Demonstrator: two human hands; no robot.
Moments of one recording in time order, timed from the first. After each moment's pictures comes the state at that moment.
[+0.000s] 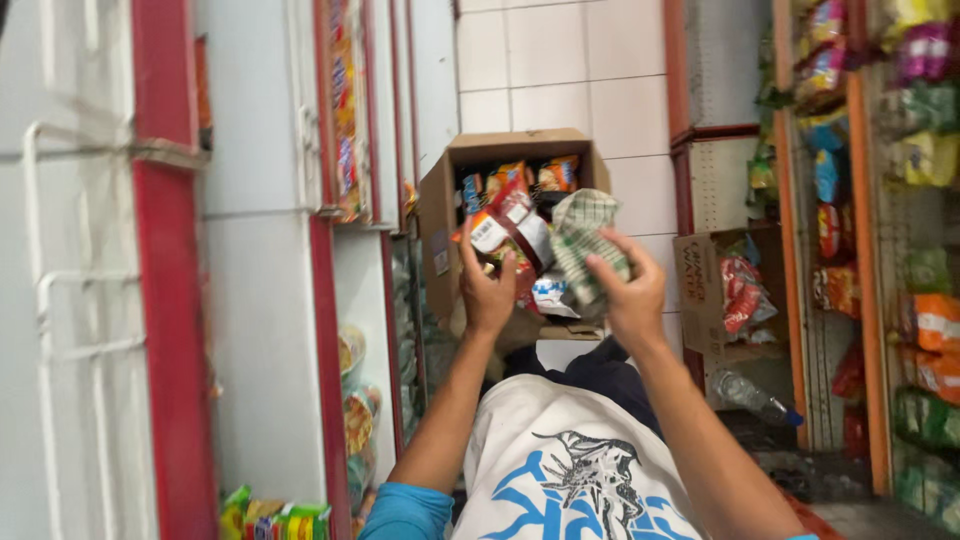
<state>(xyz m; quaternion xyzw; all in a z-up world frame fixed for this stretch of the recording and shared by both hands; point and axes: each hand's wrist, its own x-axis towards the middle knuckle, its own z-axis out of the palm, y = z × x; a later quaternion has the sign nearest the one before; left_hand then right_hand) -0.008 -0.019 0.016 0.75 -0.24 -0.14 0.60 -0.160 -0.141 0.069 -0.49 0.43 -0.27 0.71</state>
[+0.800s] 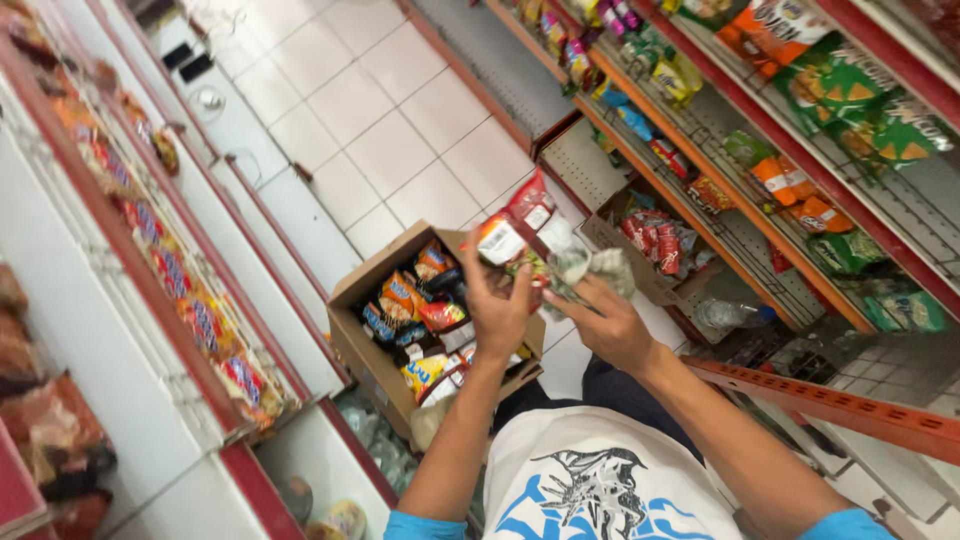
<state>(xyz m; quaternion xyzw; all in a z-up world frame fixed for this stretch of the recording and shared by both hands) -0.123 -0.176 0.115 0.48 -0.33 -0.46 0.67 -0.303 -0.187 0.102 -0.87 0.29 -0.37 0.13</state>
